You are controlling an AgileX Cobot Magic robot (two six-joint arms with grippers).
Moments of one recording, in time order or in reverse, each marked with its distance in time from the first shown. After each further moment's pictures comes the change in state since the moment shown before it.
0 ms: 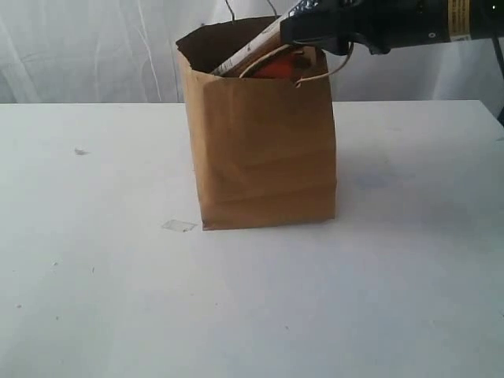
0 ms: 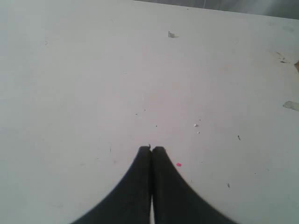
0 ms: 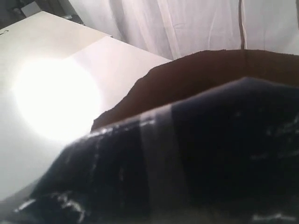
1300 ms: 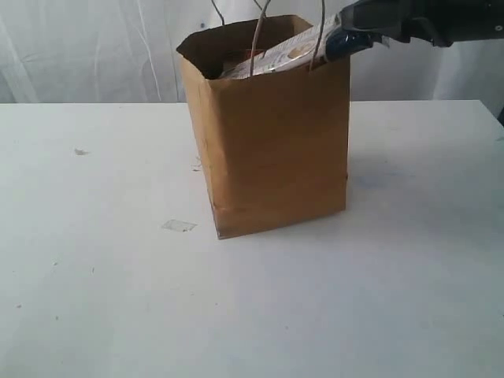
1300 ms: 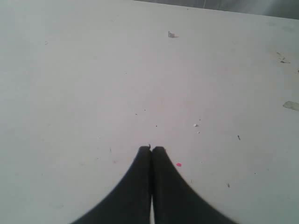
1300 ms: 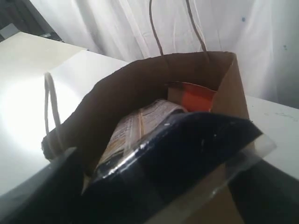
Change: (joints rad) left arm 0.000 0.000 0.000 0.000 0.000 0.000; right arm -0.191 0.004 0.000 0.000 -0.097 0.017
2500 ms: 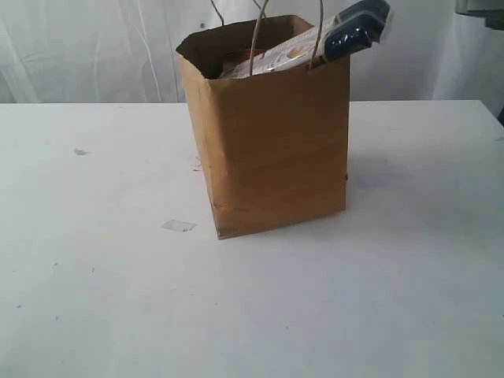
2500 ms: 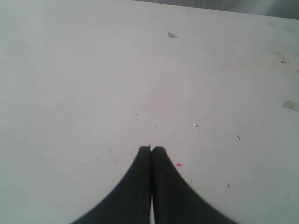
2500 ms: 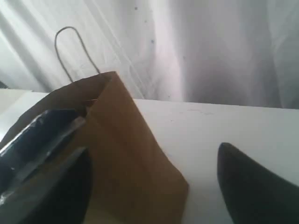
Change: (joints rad) left arm 0.000 0.000 0.000 0.000 0.000 0.000; right arm -0.330 0.000 0.000 0.006 -0.067 0.068
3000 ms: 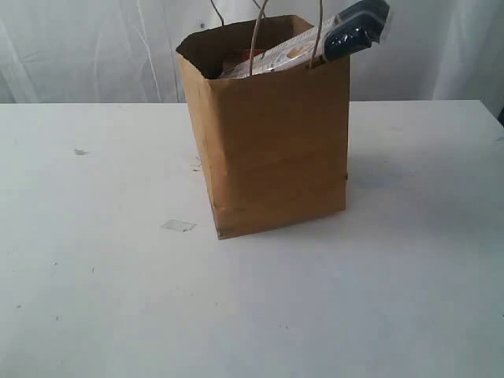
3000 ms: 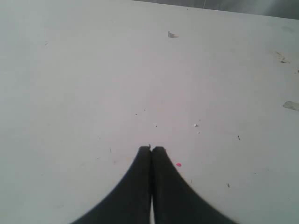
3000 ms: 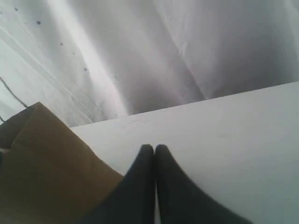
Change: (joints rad) left arm 0.000 0.000 0.000 0.000 0.000 0.000; right arm -0.193 -0.047 0.065 -0.004 0.071 0.070
